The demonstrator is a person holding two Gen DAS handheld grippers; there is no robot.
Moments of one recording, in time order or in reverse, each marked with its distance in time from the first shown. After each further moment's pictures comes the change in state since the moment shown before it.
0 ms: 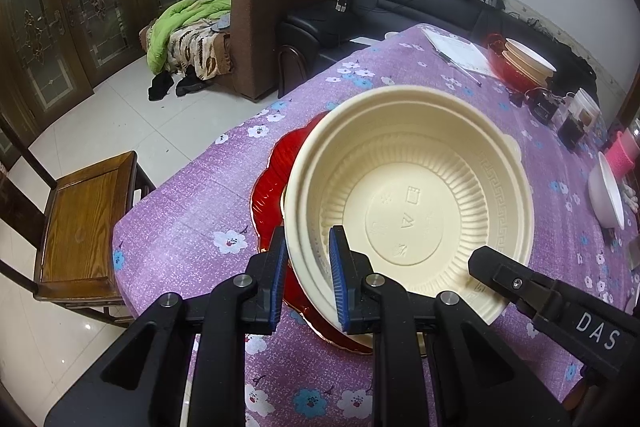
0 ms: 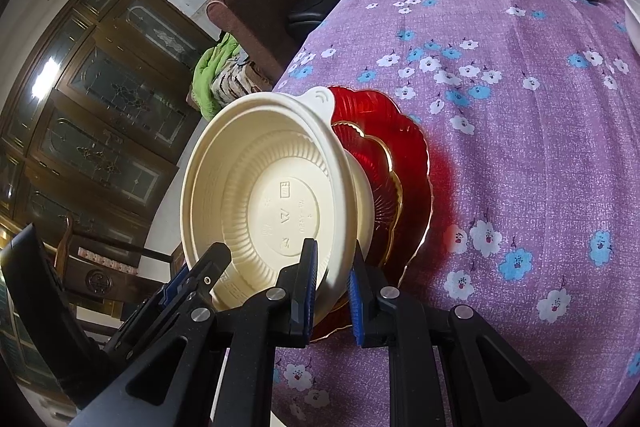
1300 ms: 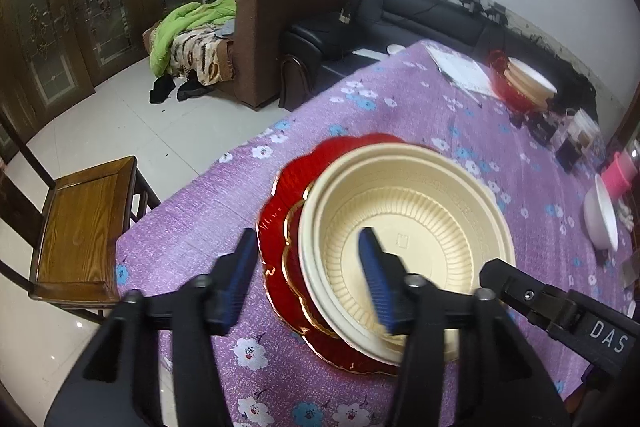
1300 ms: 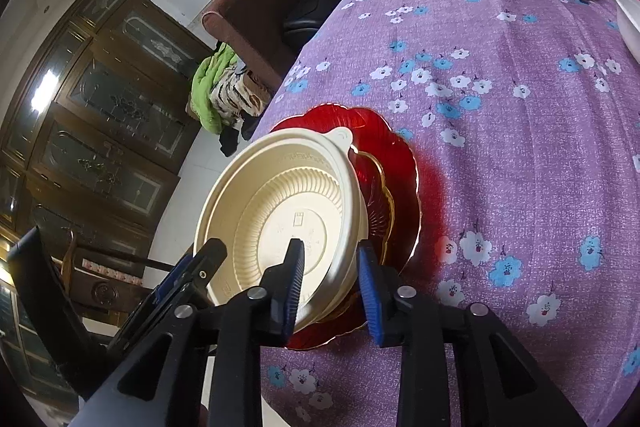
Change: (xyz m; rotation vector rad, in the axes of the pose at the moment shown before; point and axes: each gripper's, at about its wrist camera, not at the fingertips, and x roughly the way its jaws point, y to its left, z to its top) left arm -0.007 0.009 0.013 -0.046 -0.040 -0.010; right arm -0.013 -0.002 0.004 0.037 -0.020 0.009
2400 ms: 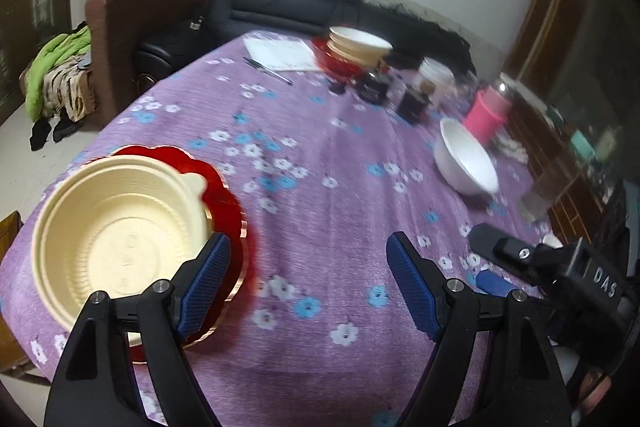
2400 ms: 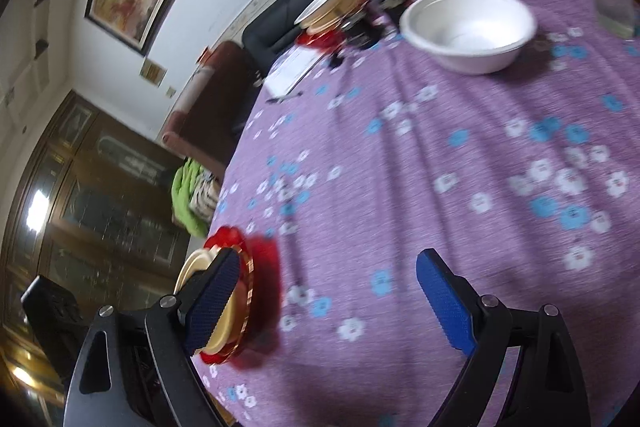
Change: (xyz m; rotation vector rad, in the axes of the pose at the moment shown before) left arm -0.036 -0.143 -0.020 0.255 0.026 -0.423; right arm -0.135 -0.155 -0.011 0.307 -0.301 -0.031
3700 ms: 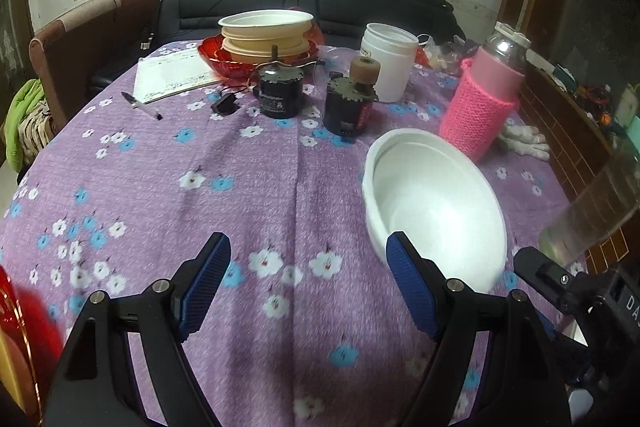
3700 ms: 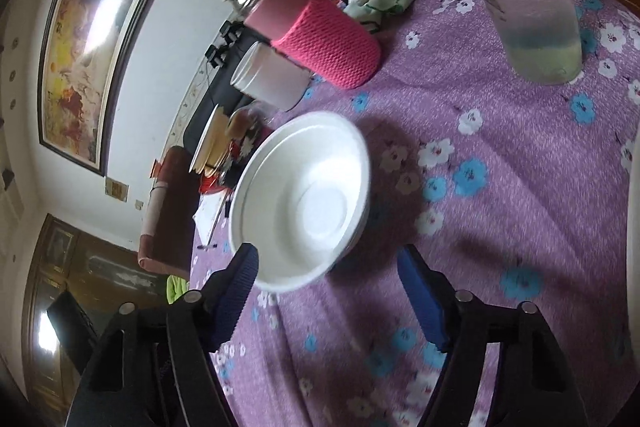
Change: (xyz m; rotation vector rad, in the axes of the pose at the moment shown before) left arm 0.162 -0.166 0.074 0.144 0.026 0.045; right arm 0.002 -0.171 0.145 0.313 -0.206 -0.048
